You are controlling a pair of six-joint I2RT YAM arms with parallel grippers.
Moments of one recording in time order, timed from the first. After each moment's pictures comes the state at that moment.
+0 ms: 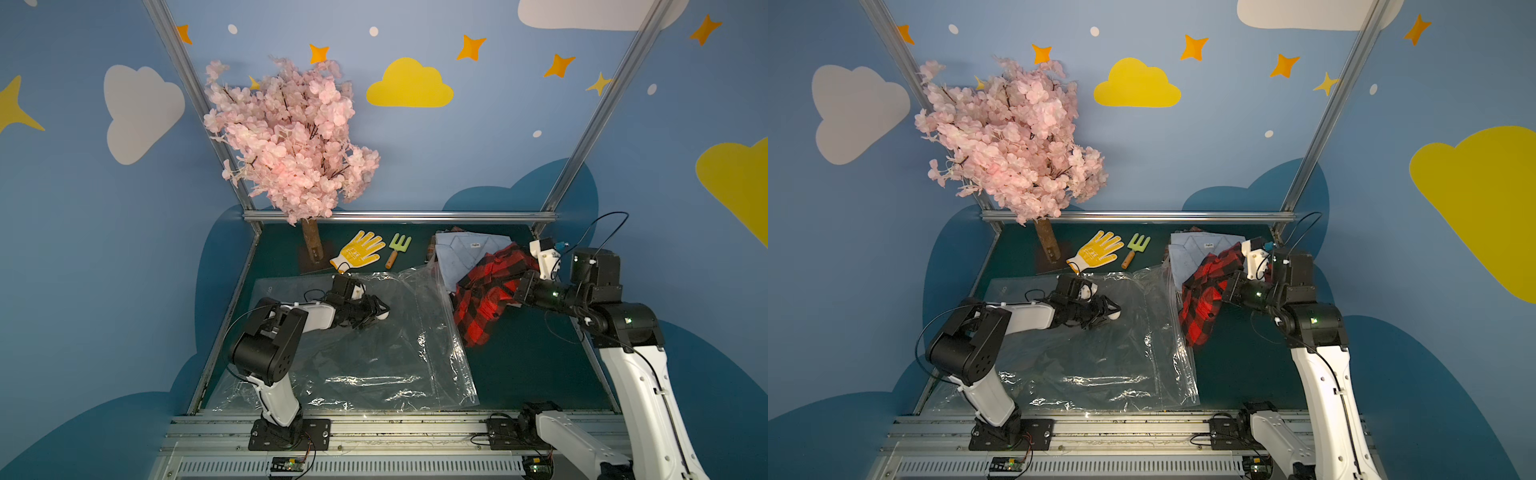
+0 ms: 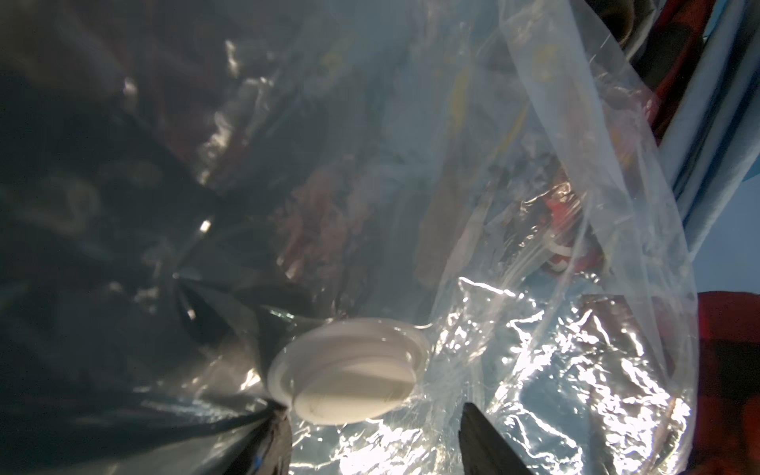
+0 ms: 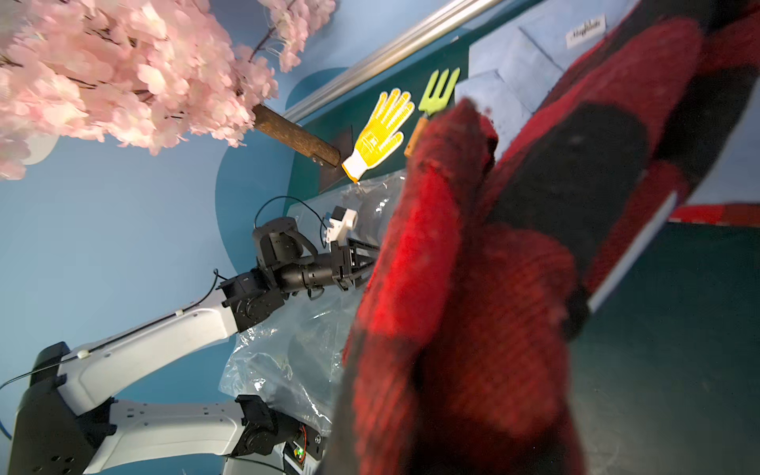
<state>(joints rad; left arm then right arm) -0.35 1.79 0.79 0.08 0.60 -0.90 0.13 1.00 1.38 -1.00 -0.56 0.47</state>
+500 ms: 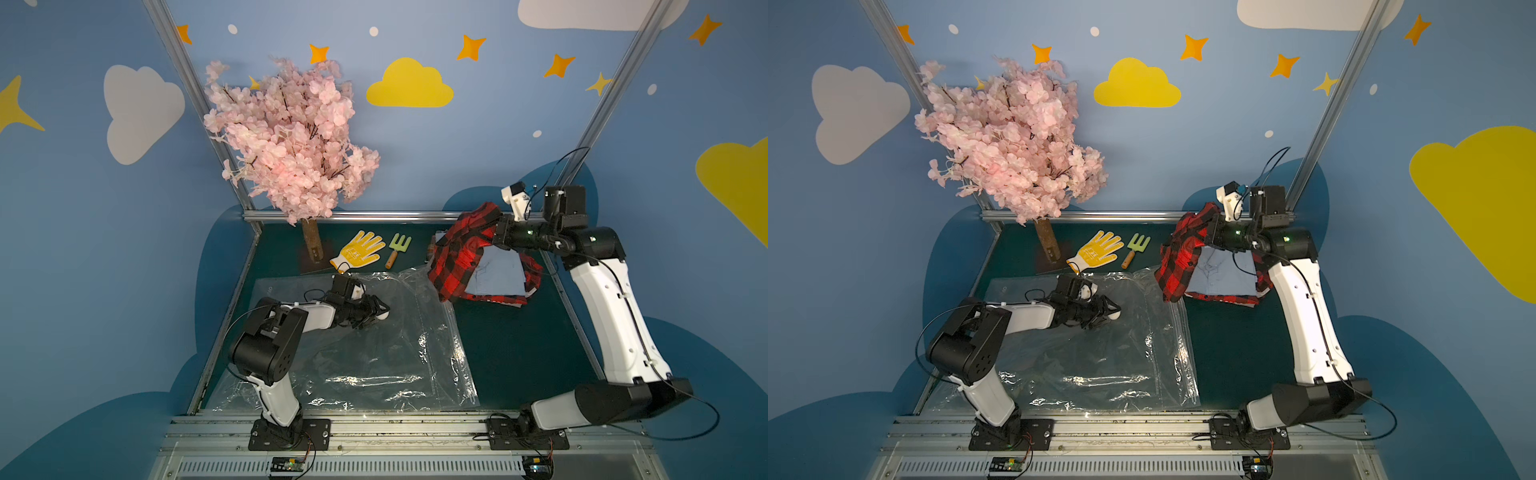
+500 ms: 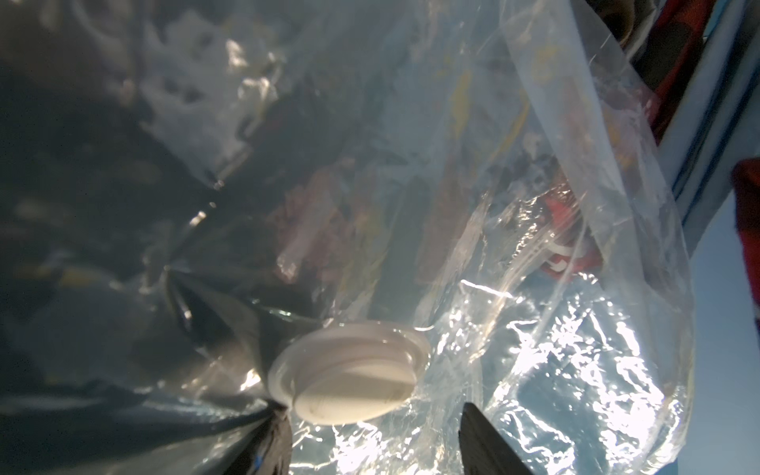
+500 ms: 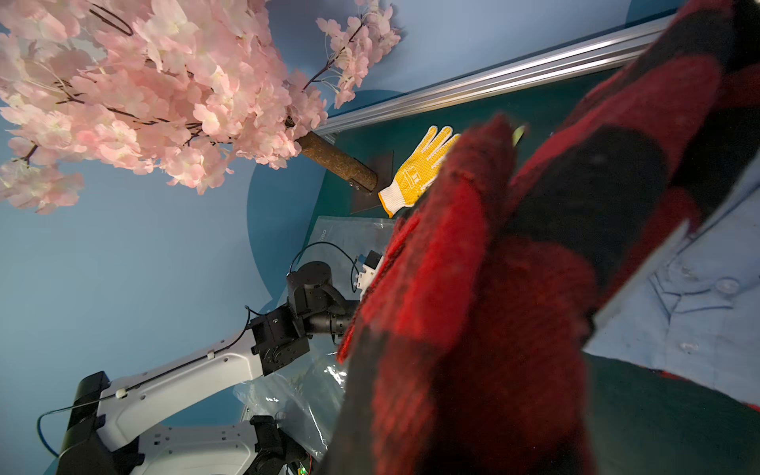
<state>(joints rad) -0.35 1.79 0.79 0.07 0.61 -0.90 0.20 1.51 1.86 -0.96 -0.64 0.40</state>
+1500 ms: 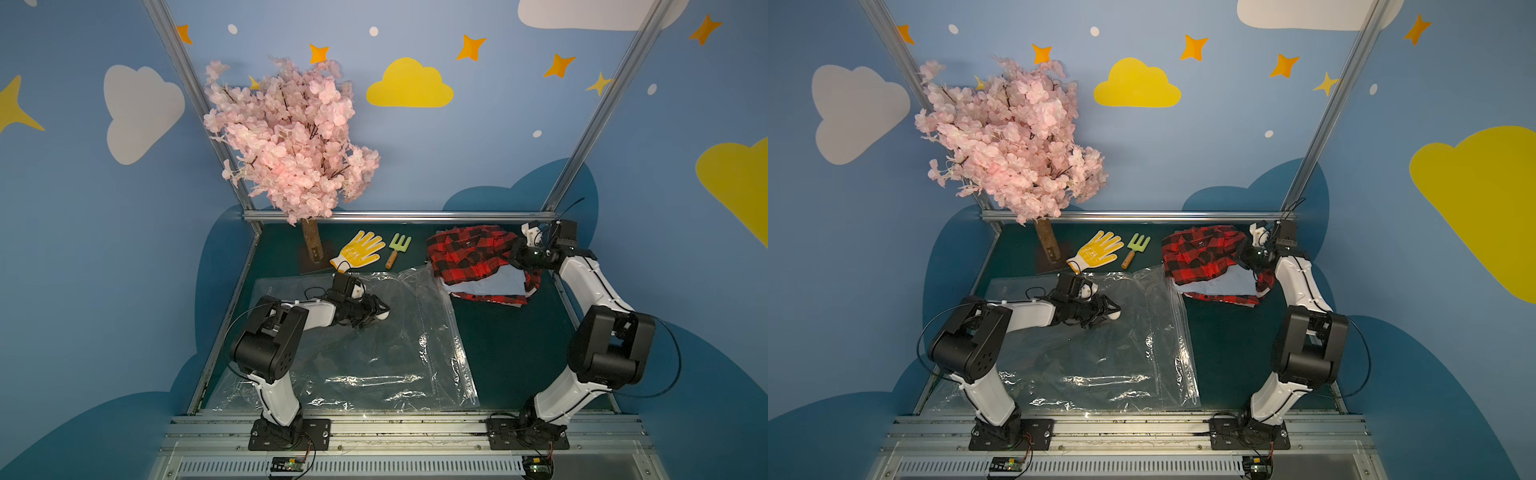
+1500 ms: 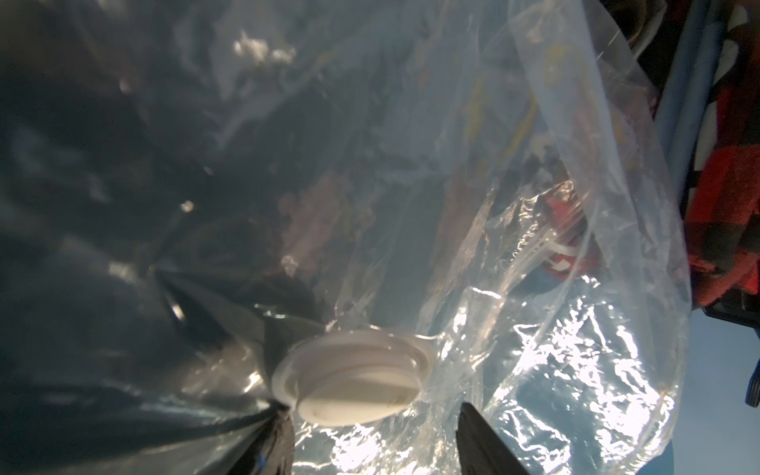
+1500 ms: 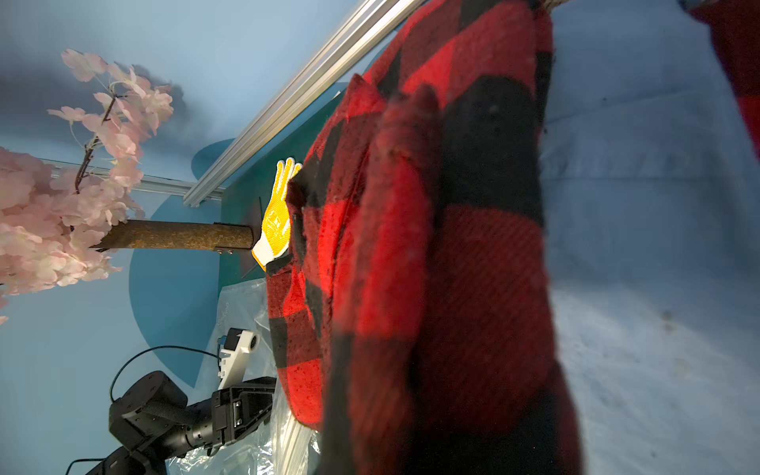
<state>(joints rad) -0.35 1.81 0.82 0.04 0.62 -0.89 -0.16 1.70 1.37 -0.56 -0.69 0.35</state>
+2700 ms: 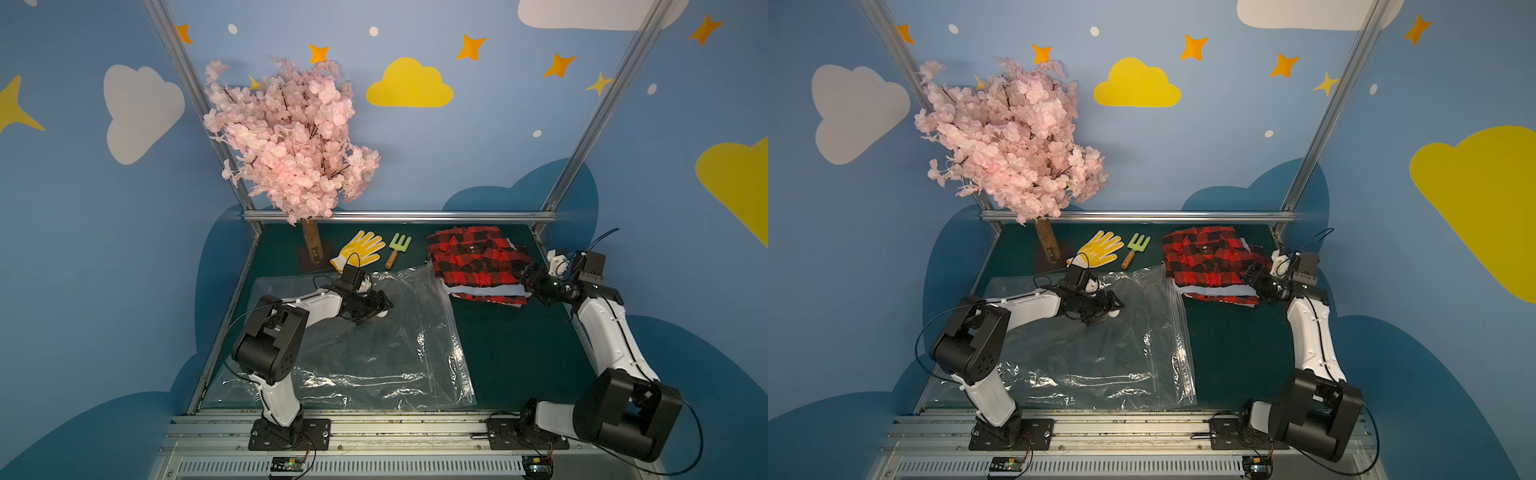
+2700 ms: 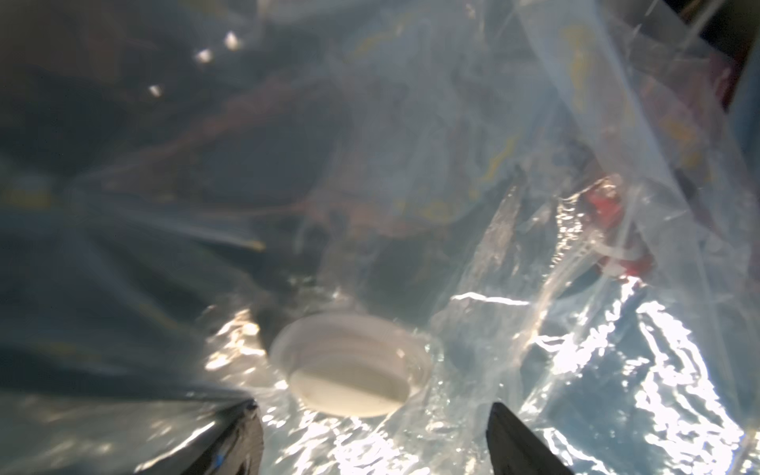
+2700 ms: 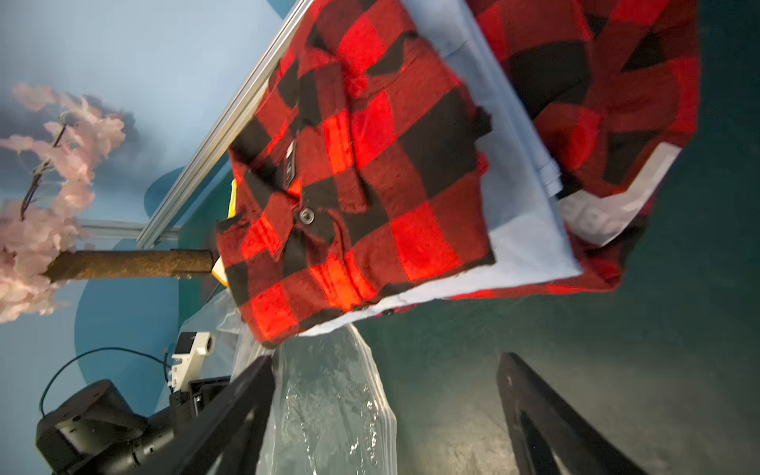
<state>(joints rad) -0.39 1.74 0.95 -0.26 0.44 -0.78 -0.24 1.27 1.02 -0.59 -0.57 0.38</state>
